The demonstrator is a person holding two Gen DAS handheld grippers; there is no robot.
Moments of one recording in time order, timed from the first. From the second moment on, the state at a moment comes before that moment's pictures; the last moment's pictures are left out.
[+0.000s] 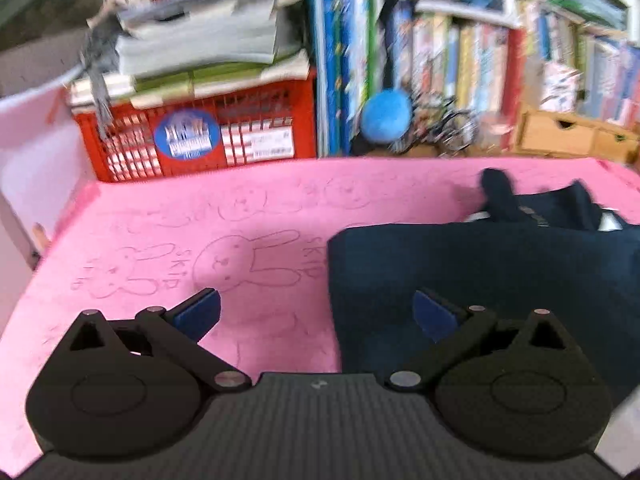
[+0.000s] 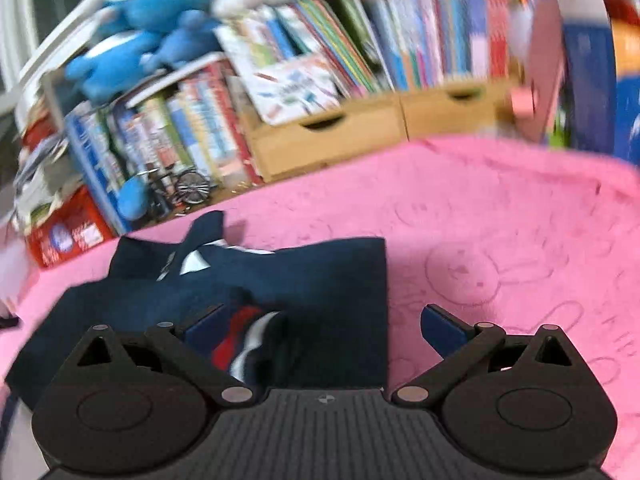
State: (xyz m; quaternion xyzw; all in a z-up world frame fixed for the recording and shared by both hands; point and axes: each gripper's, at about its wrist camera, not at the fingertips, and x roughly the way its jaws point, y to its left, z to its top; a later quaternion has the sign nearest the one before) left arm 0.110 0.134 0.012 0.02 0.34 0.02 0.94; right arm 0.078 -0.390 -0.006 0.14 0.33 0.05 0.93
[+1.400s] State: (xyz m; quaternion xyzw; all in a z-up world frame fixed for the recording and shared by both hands) left arm 0.170 0.078 0.001 0.11 0.26 0.11 0.95; right arm 0.158 -0.325 0.023 -0.02 0.26 0.03 0.96
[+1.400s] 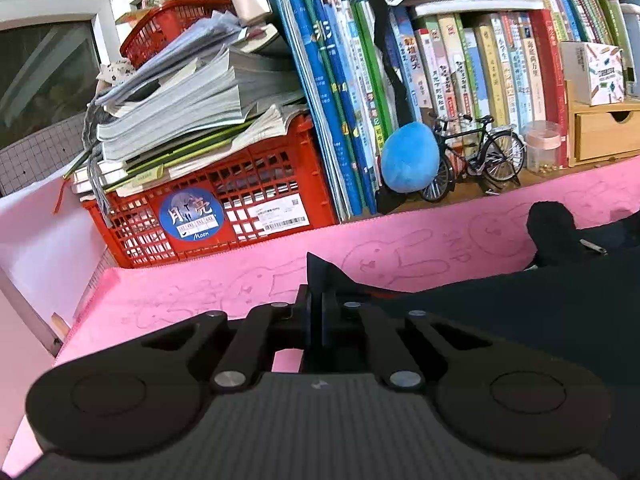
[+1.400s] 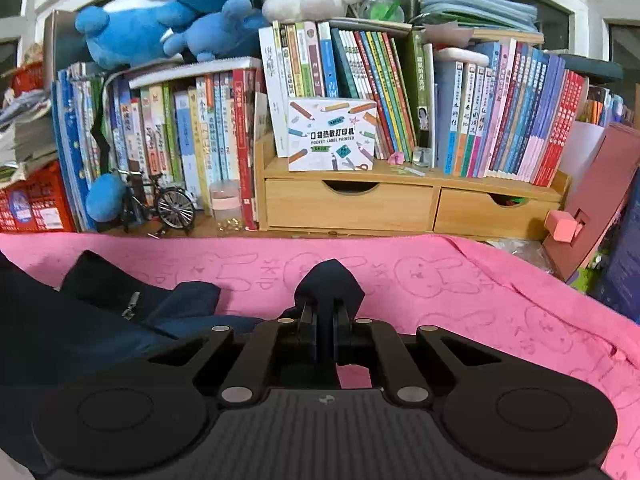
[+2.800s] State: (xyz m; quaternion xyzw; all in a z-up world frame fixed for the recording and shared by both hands) left arm 0.085 0.105 -0.041 0.28 0.28 0.05 0.92; right arm 0.155 -0.225 -0.019 -0.08 0.34 0.05 0.94
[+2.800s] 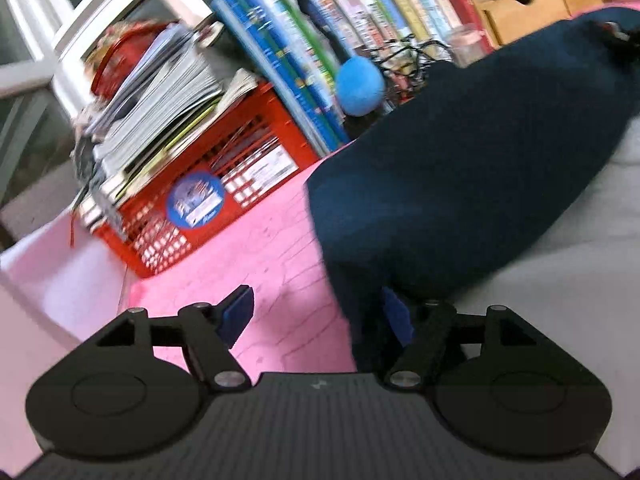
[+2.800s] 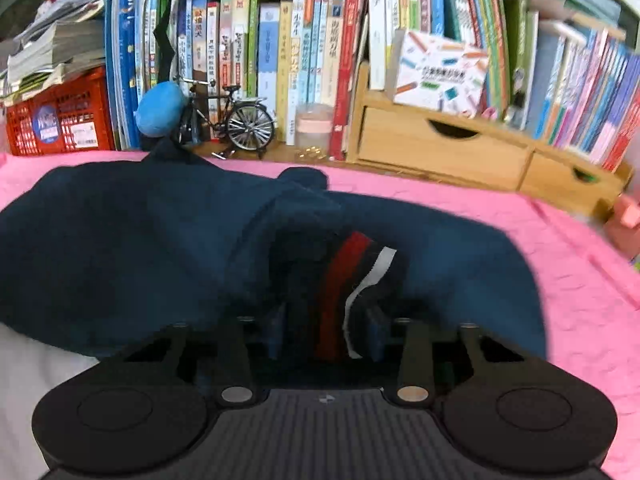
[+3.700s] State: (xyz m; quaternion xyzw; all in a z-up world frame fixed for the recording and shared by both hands) left arm 0.025 0.165 -0.009 0.15 0.26 0.13 0.94; right arm 0.120 -0.154 0.056 0.06 0.27 0.23 0.93
